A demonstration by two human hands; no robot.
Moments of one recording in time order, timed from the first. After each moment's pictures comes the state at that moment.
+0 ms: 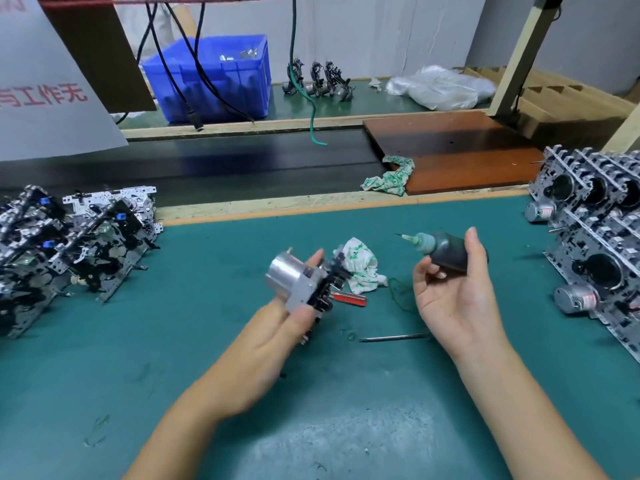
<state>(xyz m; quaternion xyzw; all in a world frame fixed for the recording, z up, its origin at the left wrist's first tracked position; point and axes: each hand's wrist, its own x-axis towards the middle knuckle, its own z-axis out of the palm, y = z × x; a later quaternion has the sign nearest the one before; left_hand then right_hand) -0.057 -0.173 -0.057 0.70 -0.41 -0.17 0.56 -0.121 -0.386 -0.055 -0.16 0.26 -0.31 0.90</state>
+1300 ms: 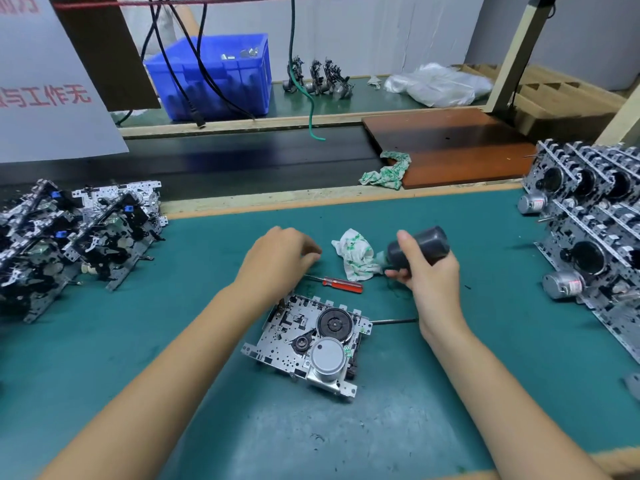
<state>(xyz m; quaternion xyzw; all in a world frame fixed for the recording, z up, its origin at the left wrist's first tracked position) 0.007 -0.230 -0.050 0.91 -0.37 -0.04 0.18 -0.112 -0.378 -0.080 -0.53 0.31 -0.34 0.71</state>
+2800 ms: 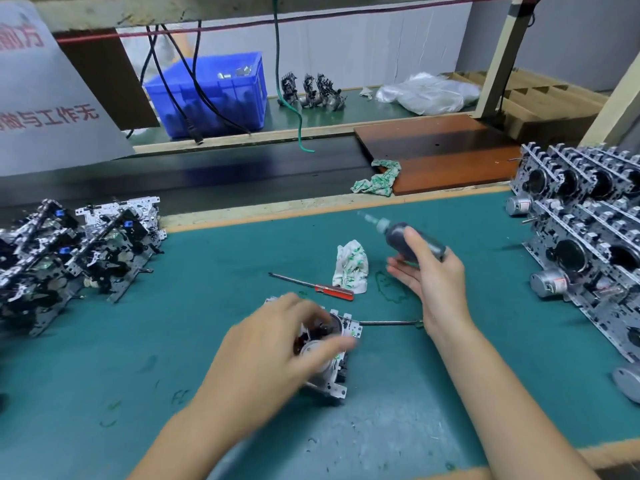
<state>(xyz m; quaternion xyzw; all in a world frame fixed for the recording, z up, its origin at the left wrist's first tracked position) -0.091 -0.173 -0.034 0.88 -0.41 -0.06 0.24 -0.123 -0.390 -0.069 -0.46 0.32 -0.33 0.75</state>
